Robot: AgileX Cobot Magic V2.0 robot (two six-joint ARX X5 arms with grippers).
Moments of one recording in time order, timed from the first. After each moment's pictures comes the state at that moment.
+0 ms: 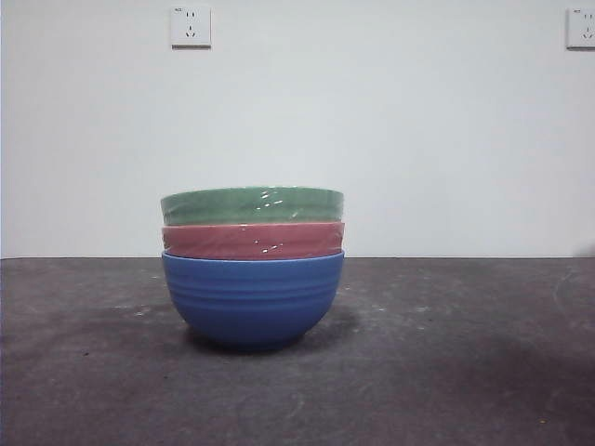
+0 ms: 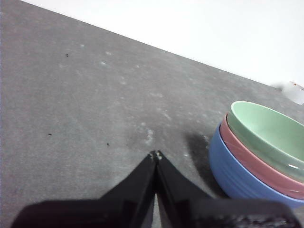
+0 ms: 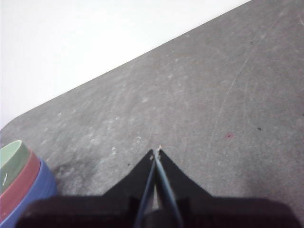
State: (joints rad) left arm 0.00 0.01 0.03 -0.20 0.29 -0.36; right arm 0.06 0.00 0.02 -0.17 -0.13 0.44
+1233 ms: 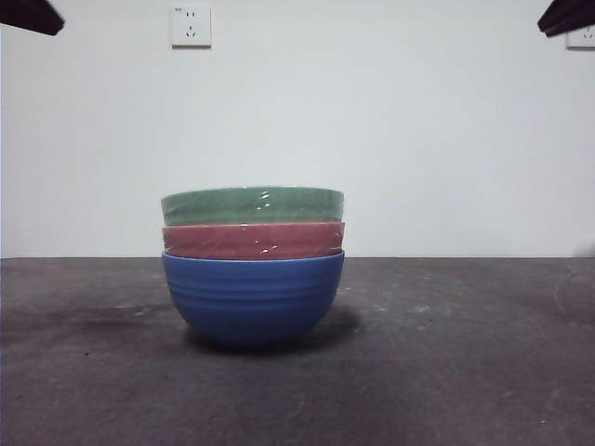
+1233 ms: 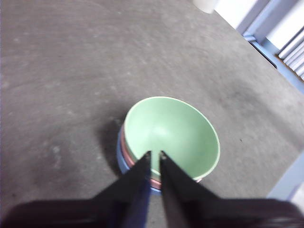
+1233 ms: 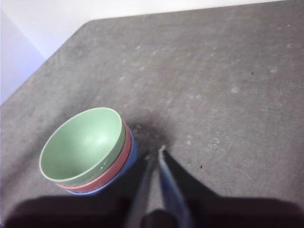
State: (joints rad) left arm -0.06 0.91 0.91 -0.59 0.68 0.00; right arm 0.06 0.86 0.85 -0.48 -0.55 0.04
